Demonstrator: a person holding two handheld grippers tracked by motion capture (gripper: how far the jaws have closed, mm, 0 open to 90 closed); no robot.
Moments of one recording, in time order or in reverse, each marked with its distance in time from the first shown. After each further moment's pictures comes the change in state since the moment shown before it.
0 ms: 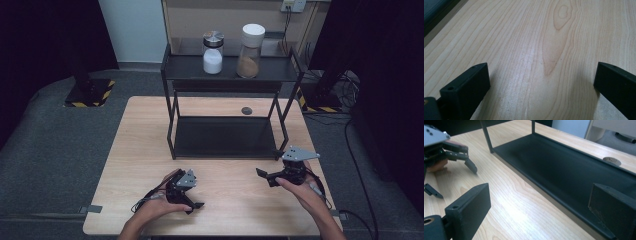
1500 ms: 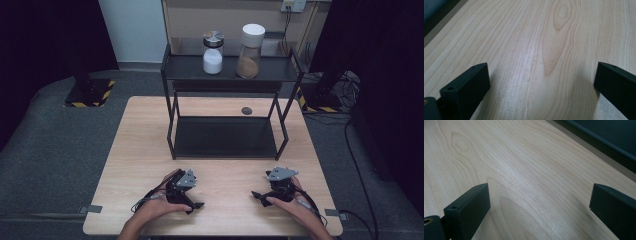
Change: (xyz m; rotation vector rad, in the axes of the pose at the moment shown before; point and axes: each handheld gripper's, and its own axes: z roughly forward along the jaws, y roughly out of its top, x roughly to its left) left arm 0.000 0.000 0.000 0.000 0.000 0.000; right arm 0.018 -0.035 0.039 0.257 0.005 -0.068
